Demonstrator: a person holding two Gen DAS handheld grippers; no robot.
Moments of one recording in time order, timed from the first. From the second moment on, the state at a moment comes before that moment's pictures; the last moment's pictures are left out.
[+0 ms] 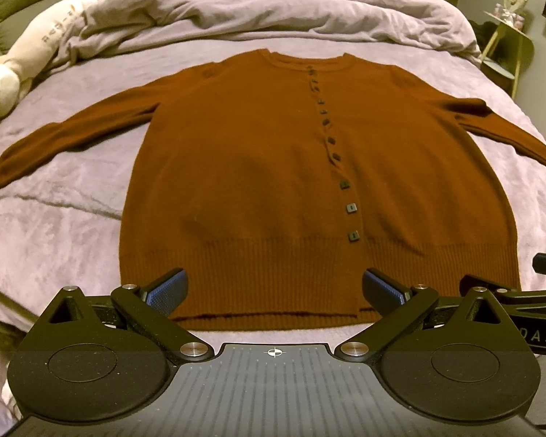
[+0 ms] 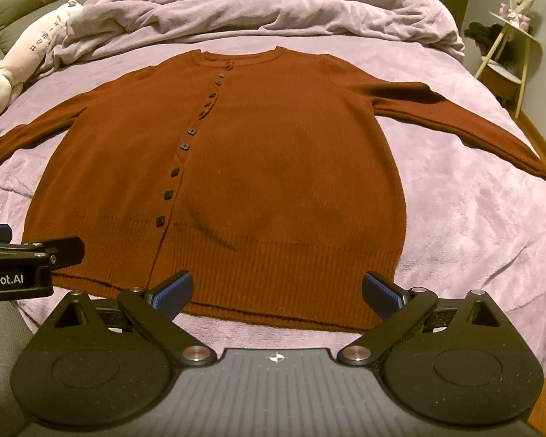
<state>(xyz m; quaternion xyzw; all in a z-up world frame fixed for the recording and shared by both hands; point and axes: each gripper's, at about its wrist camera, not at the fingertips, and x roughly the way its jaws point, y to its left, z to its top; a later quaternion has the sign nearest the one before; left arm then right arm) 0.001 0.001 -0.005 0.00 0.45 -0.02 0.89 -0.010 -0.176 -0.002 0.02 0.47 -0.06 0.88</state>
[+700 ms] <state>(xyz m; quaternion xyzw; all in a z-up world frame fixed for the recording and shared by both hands) -0.002 0.002 -0.008 0.00 0.45 -0.02 0.89 -0.012 -0.175 -0.001 0.02 0.46 -0.06 0.89</state>
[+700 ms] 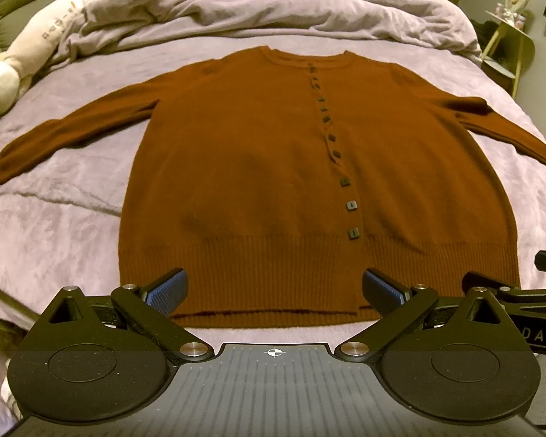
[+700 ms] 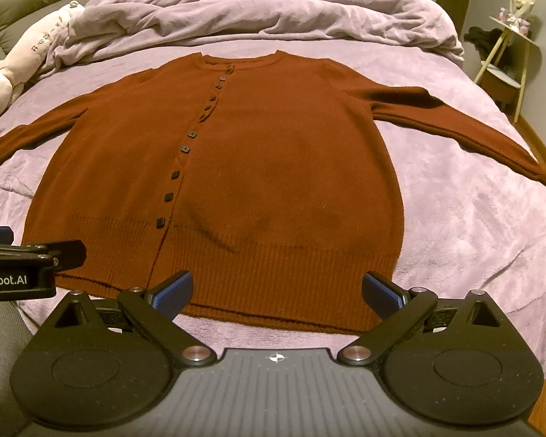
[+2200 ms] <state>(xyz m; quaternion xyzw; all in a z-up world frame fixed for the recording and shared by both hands) 0.001 0.007 -0.009 -0.01 0.46 -0.01 0.89 -0.014 -0.175 0.003 0.02 0.45 -0.04 0.89</state>
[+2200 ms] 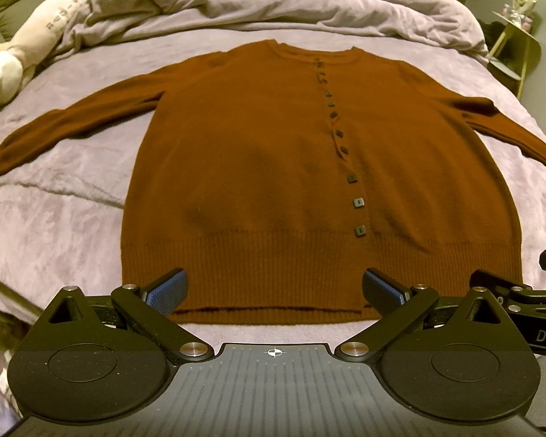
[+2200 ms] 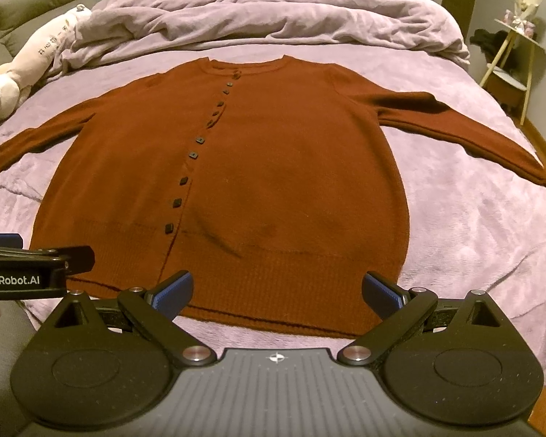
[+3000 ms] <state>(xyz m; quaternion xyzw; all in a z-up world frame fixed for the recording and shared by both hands) 0.004 0.007 -0.014 -0.01 0.47 0.00 0.88 -0.018 -0.177 0.005 0.04 0.43 -0.02 0.90</state>
